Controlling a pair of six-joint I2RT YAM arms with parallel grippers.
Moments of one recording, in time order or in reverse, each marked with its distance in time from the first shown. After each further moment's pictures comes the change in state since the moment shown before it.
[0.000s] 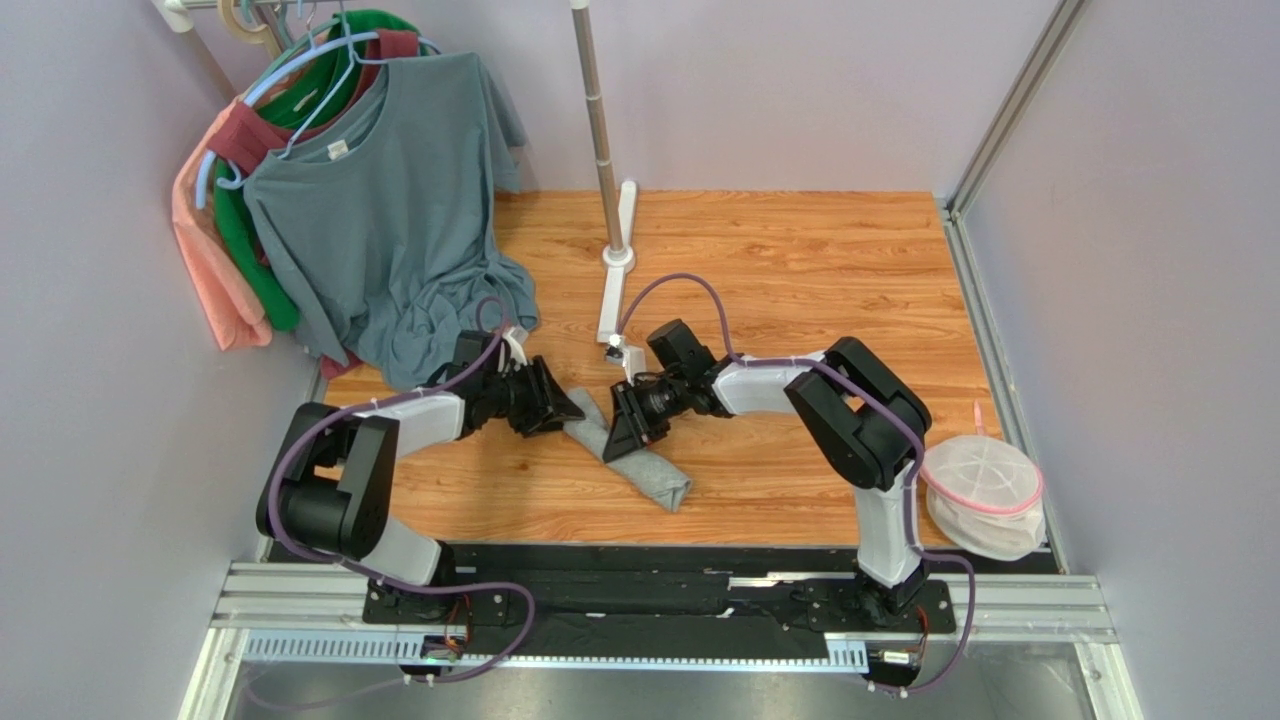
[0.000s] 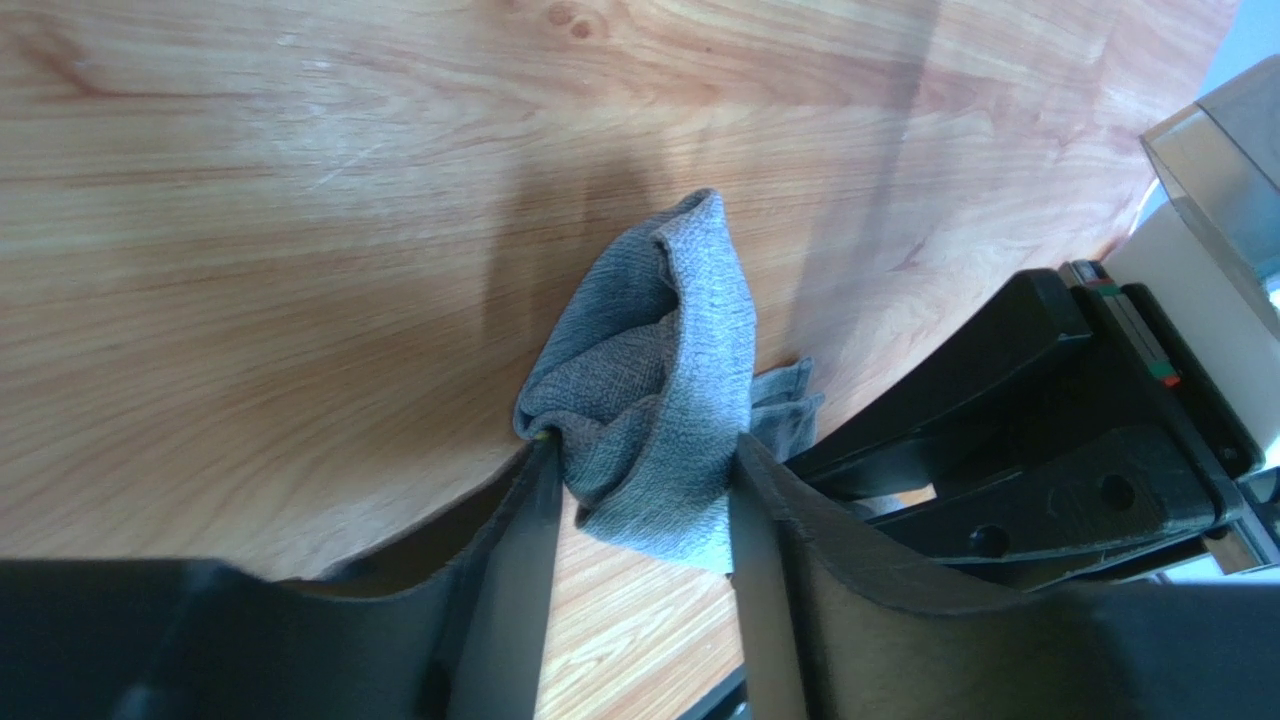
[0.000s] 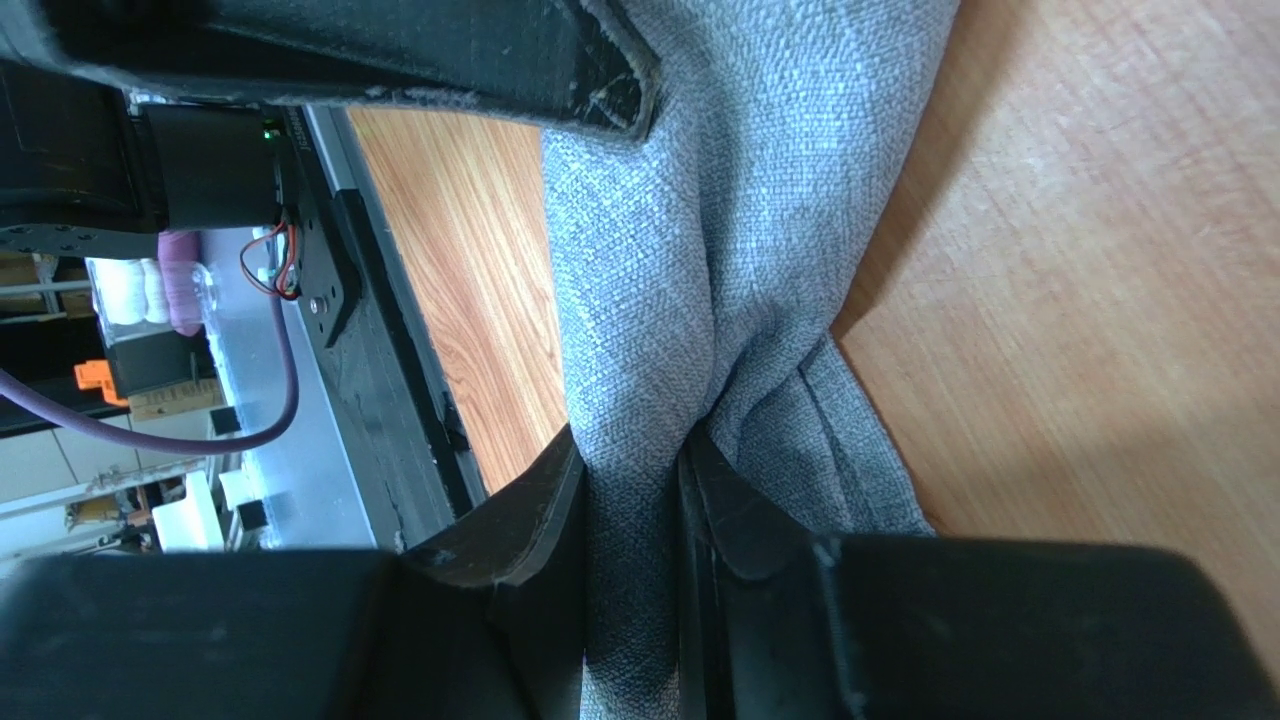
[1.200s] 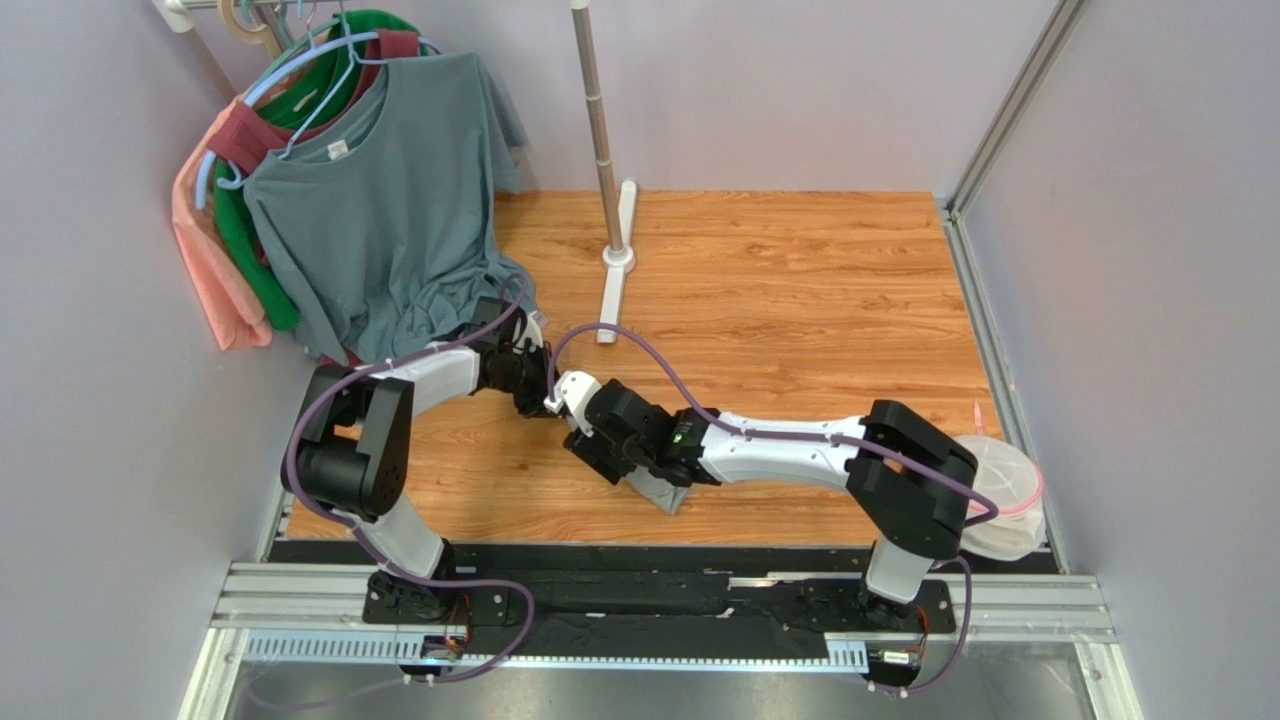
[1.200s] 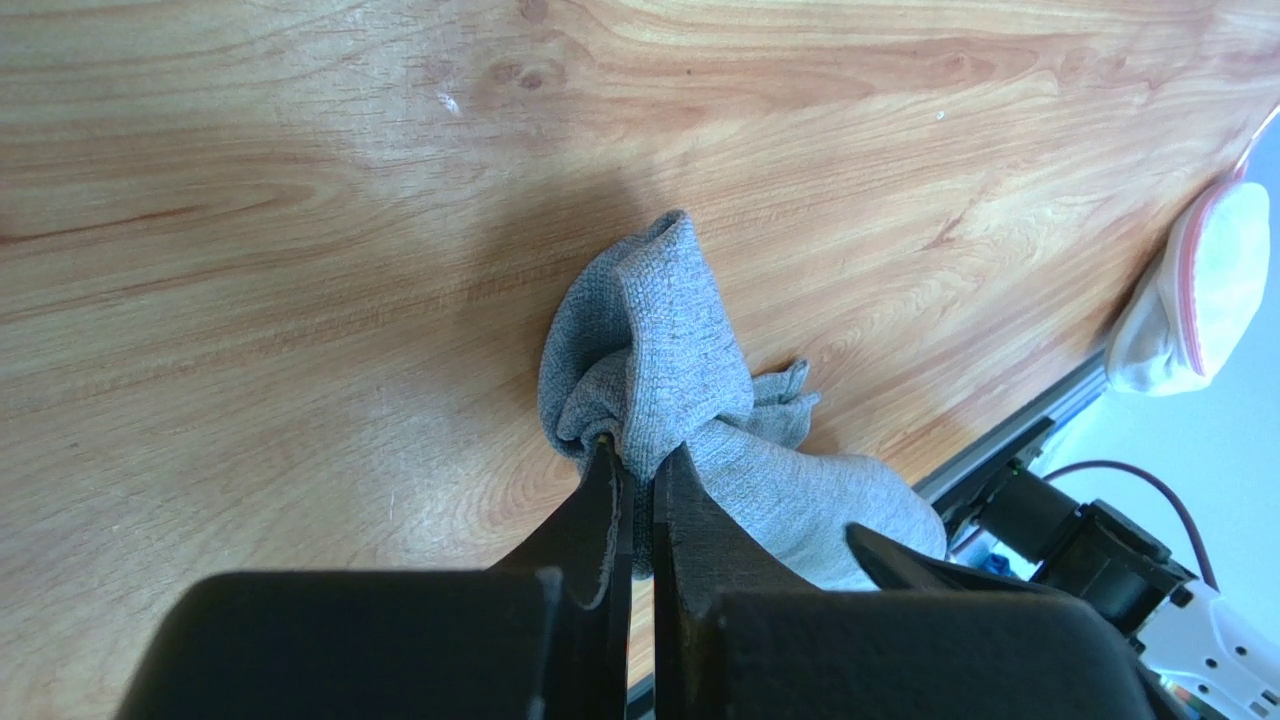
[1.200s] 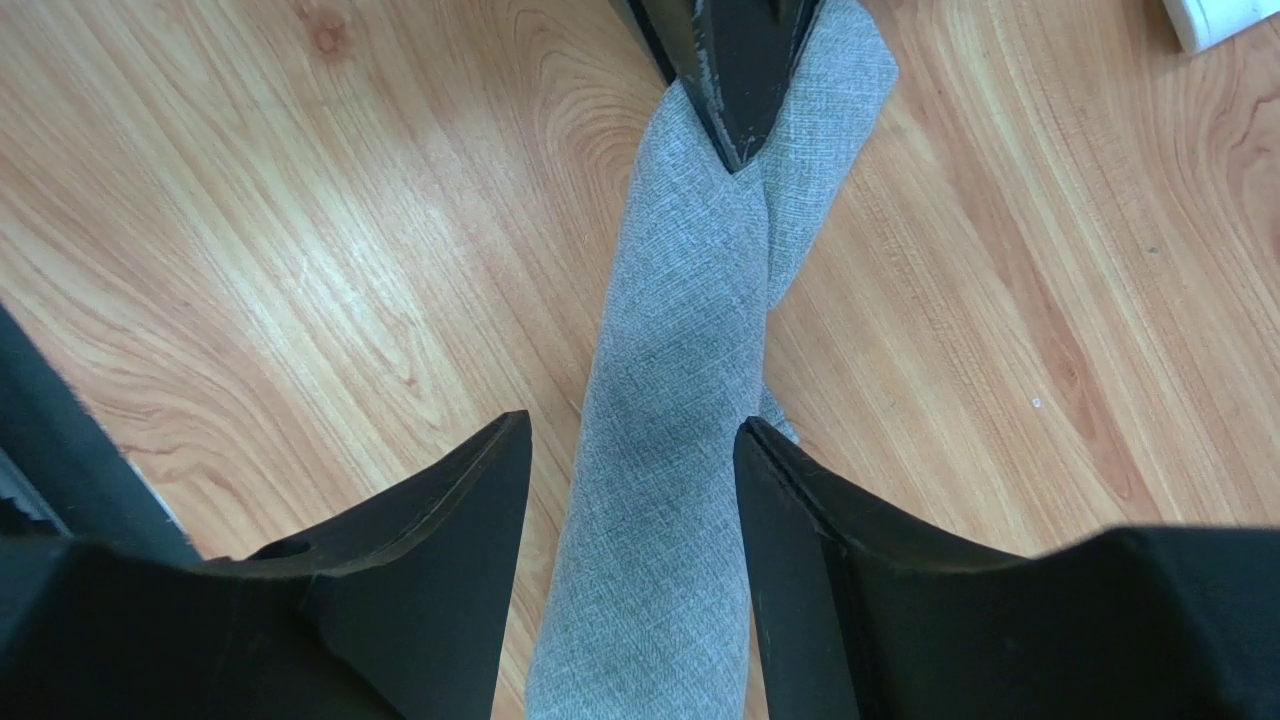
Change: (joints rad) left arm -0.024 0.157 0.277 -0.338 0.017 0.138; right arm 0.400 -0.274 -0.016 -0.161 0.977 -0.382
